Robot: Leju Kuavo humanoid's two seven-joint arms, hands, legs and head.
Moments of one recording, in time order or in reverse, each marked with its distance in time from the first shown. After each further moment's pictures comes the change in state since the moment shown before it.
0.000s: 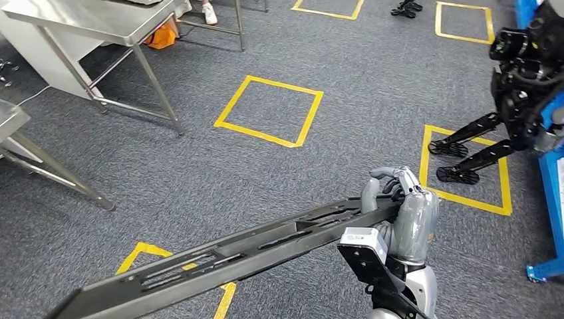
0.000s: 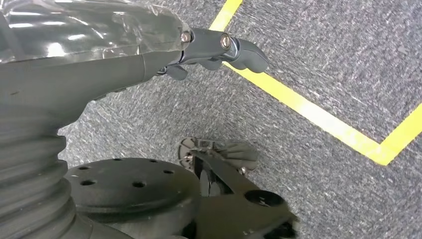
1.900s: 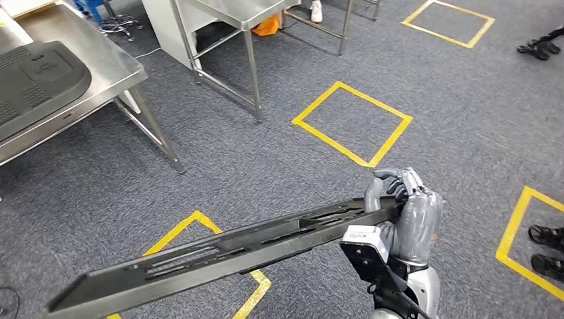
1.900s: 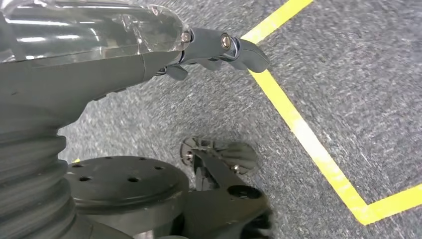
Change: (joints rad) left arm -0.007 0.000 0.006 0.000 -0.011 0.000 0.007; right arm 0.005 0.001 -0.009 -0.001 0.013 -0.001 0.014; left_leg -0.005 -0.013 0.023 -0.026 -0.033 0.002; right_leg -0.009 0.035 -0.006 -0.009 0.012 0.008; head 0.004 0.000
